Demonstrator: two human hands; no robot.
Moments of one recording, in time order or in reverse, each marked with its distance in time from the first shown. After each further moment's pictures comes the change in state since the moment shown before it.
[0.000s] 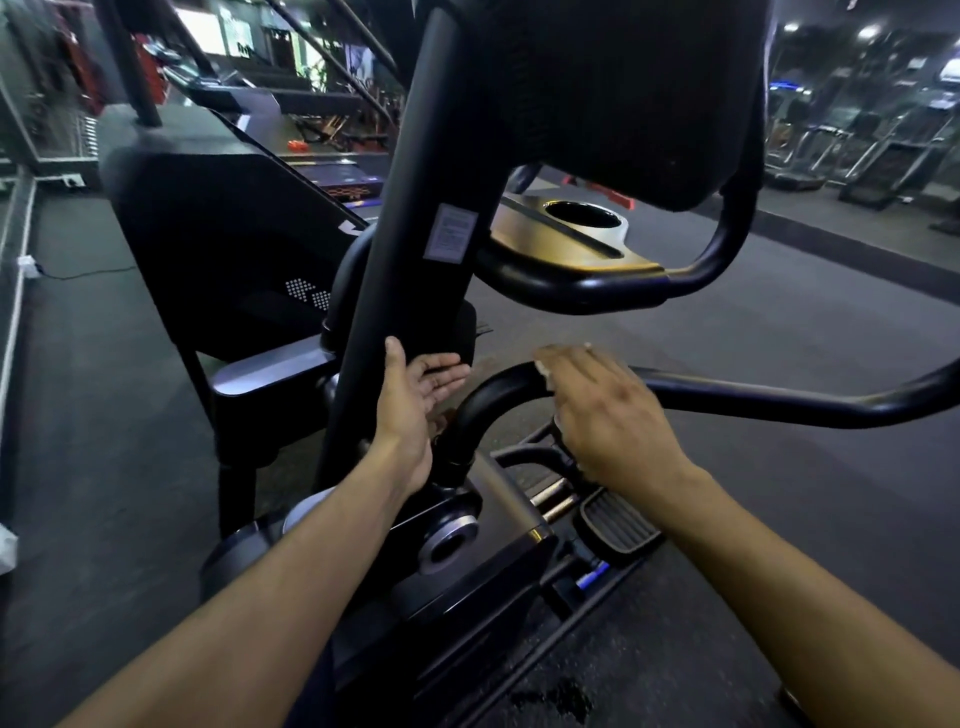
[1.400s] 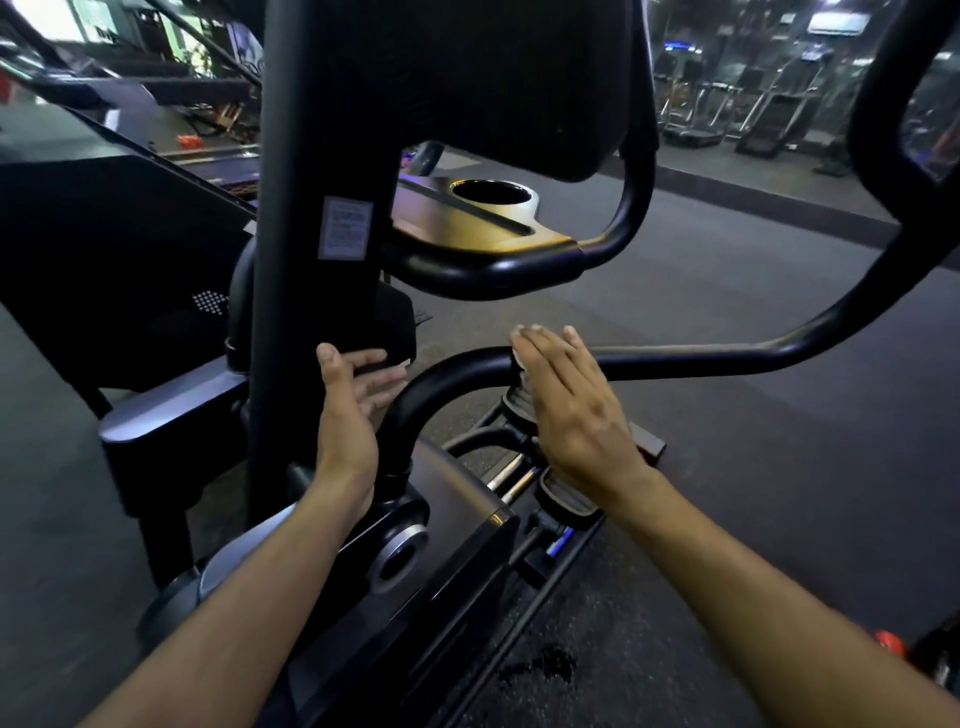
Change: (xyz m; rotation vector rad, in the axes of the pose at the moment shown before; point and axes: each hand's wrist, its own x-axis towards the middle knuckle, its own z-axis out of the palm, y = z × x) left_hand -0.011 -0.003 0.016 0.115 0.034 0.147; right_hand -0.040 0.029 0.026 0.034 0.233 0.085
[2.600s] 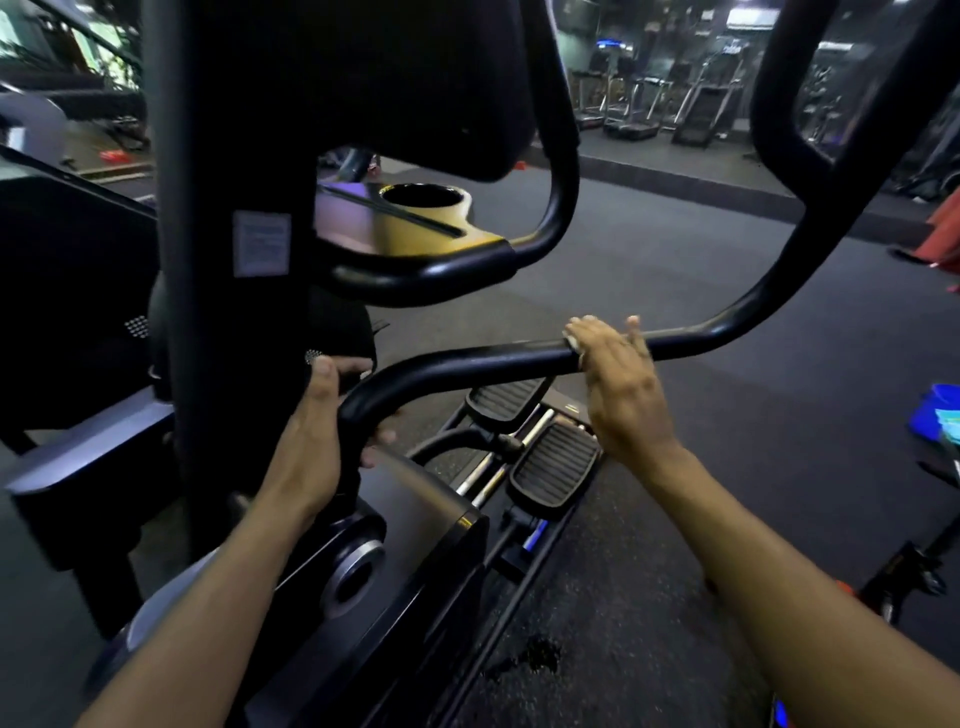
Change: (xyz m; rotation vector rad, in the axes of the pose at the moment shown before) left_hand -0.003 0.010 0.004 0.265 -0.358 0.066; right_hand -0.036 0.093 -0.027 -0.076 0.091 0.249
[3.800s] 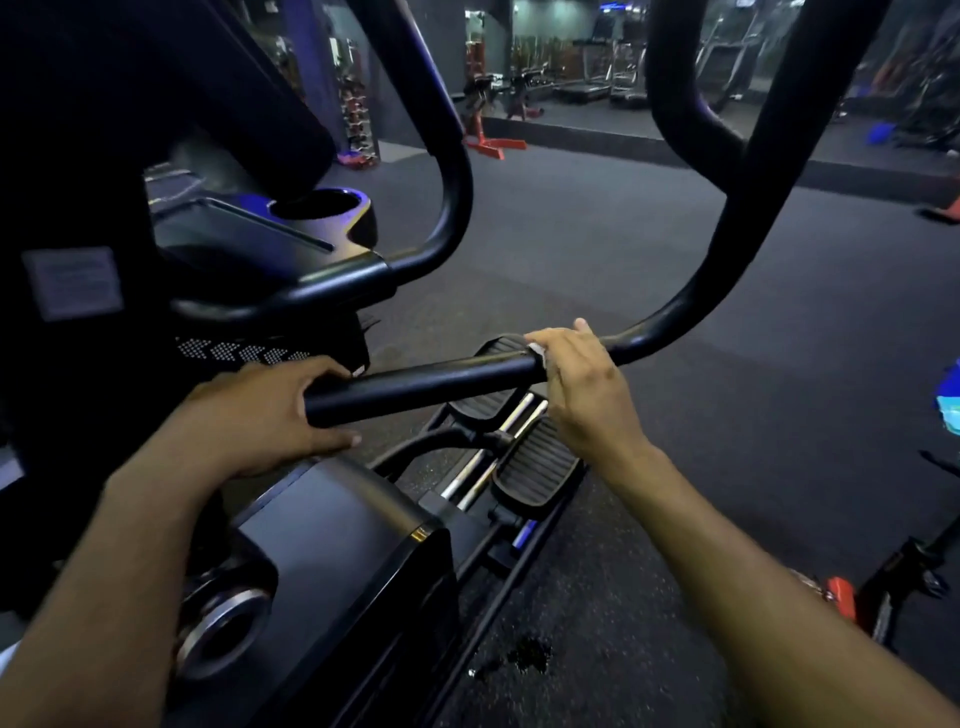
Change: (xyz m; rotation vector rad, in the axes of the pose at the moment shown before) left_hand 0.047 0.082 0.070 1.383 -0.258 -0.043; right_hand 0.006 0.072 -0.013 0.131 -0.066 0.110
